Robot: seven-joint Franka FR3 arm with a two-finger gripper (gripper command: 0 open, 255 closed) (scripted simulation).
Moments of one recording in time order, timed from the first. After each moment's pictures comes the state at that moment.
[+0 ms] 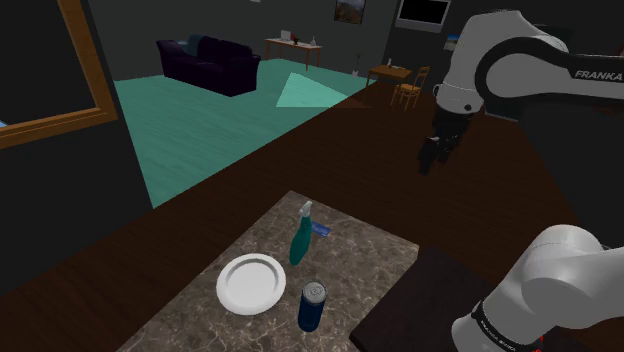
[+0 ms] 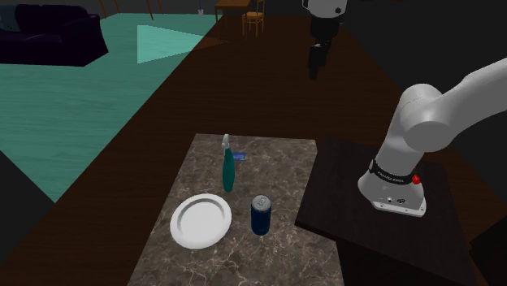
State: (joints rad) arm -0.01 -0.78 -0.02 -2.45 -0.09 1.65 0.06
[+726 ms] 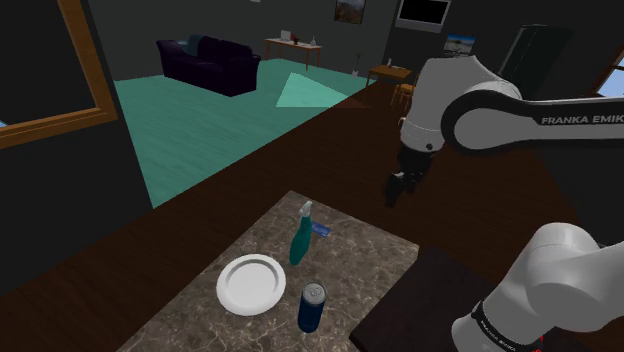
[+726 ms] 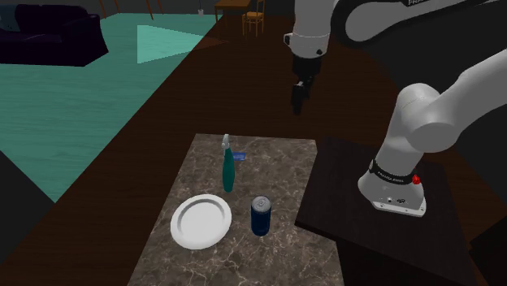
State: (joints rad) arm 0.09 -0.70 0.12 -2.59 0.03 1.86 0.20
